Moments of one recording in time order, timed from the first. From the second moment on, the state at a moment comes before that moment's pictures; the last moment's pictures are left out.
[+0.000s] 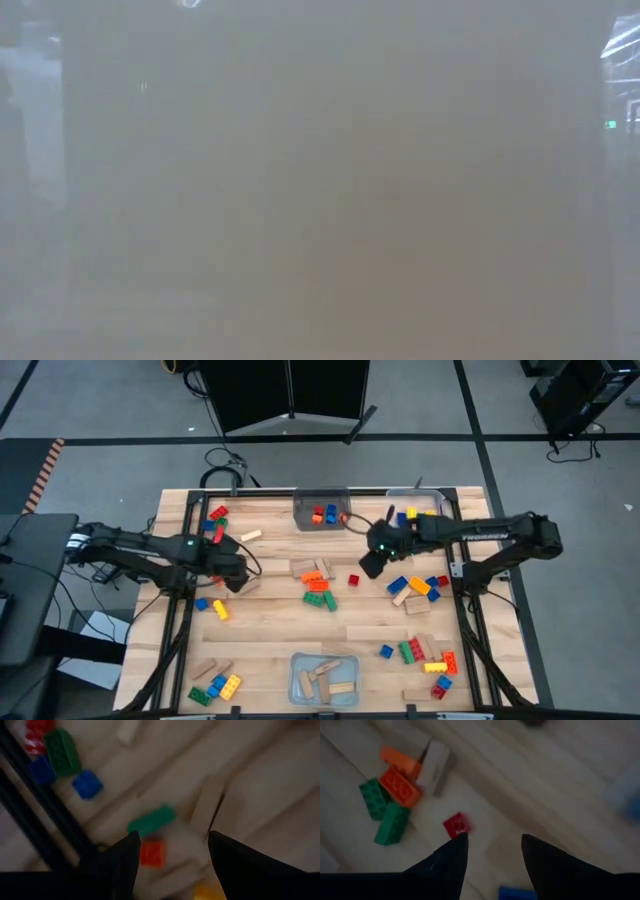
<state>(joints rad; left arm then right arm) -0.09 1.10 0.89 -1.29 -0.34 -0.94 -0.08 1.38 1.12 -0.91 0.19 0.76</state>
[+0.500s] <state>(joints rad) 0.00 1.37 0.83 -1.37 -0.12 -0.68 -0.02 1.39 1.08 -0.88 0.19 0.83</state>
